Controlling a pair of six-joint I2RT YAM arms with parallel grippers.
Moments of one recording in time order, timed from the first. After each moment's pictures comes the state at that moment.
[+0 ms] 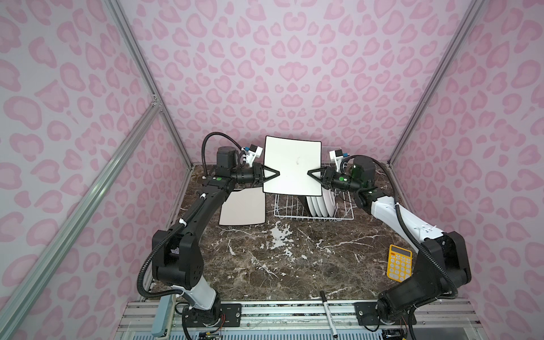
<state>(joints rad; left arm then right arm) -0.21 1.64 1.42 -0.19 1.09 -0.73 0.30 1.55 1.19 0.14 -0.76 0.97</state>
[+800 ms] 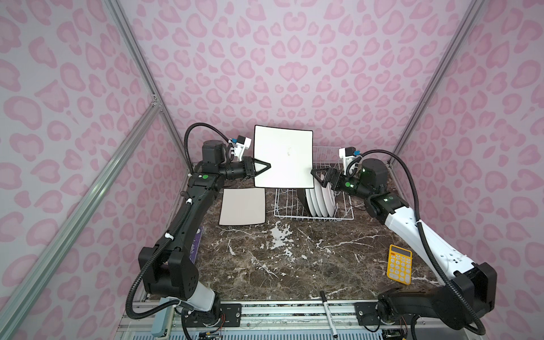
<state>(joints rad) -0.14 1.53 1.51 -0.37 1.02 -0.61 0.37 1.33 1.19 -0.13 -0.41 0.56</state>
